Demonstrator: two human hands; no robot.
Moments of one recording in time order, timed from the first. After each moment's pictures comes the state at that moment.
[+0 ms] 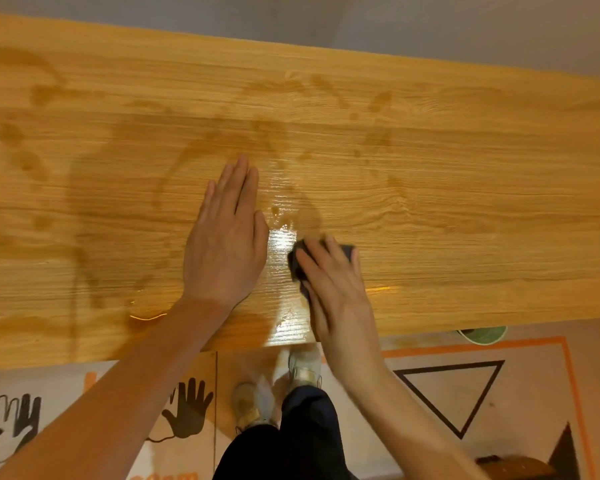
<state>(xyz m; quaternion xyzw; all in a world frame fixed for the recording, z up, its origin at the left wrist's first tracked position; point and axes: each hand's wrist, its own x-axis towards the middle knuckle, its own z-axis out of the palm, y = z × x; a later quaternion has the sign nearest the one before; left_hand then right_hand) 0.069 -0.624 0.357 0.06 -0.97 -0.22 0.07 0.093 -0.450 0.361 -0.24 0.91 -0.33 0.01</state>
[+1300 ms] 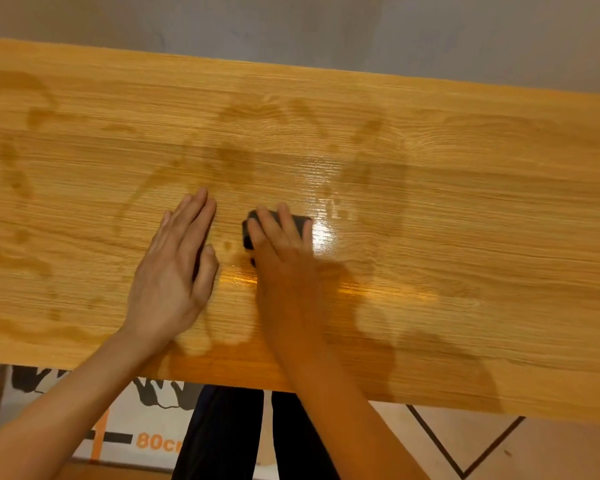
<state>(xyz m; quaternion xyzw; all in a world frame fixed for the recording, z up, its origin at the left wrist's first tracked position) 0.068 -0.618 0.363 0.10 -0.97 -0.21 0.03 0.004 -0.466 0.365 -0.27 0.92 -0.29 0.05</state>
